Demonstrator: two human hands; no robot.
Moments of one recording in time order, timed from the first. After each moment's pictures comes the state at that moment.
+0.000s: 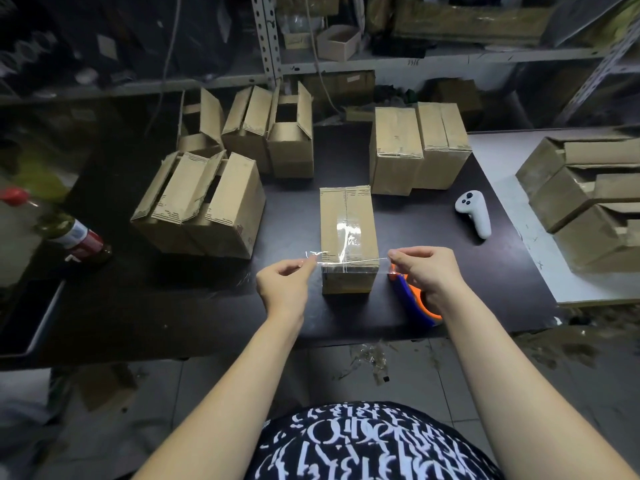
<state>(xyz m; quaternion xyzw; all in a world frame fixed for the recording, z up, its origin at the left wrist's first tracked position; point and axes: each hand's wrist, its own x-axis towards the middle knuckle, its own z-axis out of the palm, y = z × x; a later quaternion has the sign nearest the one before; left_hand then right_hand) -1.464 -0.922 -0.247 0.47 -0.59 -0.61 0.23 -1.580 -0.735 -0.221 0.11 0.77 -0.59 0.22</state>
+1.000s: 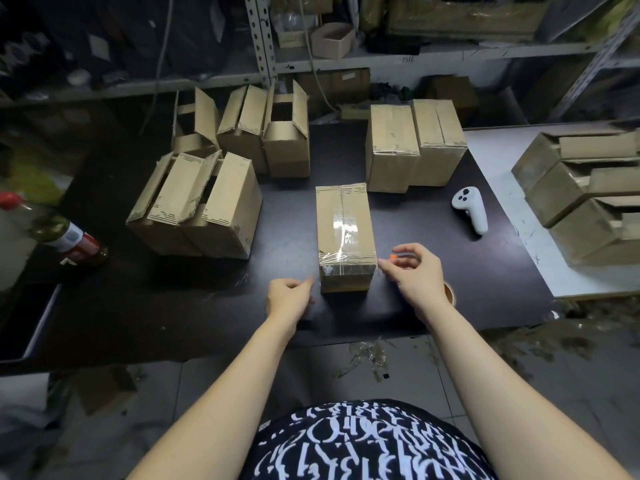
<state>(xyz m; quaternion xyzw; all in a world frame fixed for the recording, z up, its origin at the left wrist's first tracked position) -1.460 -0.934 -0.287 0.49 -0.66 -0.57 0.04 -1.566 -0.735 -0.260 0.03 0.77 -0.61 0.15</state>
